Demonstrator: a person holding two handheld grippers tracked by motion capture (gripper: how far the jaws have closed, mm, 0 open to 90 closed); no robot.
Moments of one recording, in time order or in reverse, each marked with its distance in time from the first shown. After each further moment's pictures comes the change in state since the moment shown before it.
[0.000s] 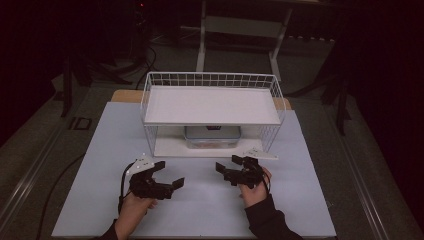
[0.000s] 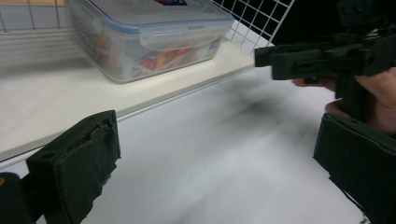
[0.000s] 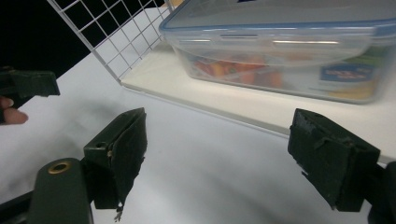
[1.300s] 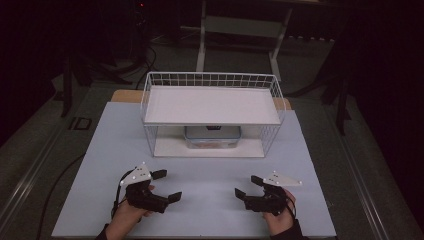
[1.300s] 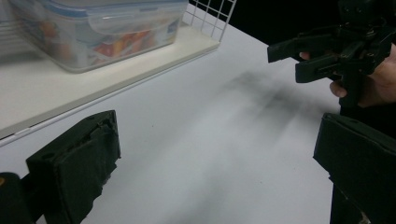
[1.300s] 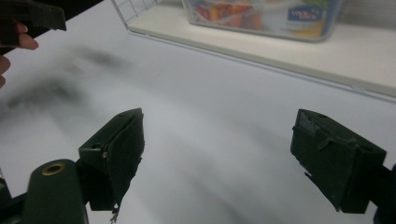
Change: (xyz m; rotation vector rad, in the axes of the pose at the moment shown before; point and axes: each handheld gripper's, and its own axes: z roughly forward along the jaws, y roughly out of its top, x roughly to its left) left arm -0.003 -0.015 -0.012 0.035 -0.139 0.096; right arm -0.004 -0.044 -0.074 0.057 -0.020 -0.127
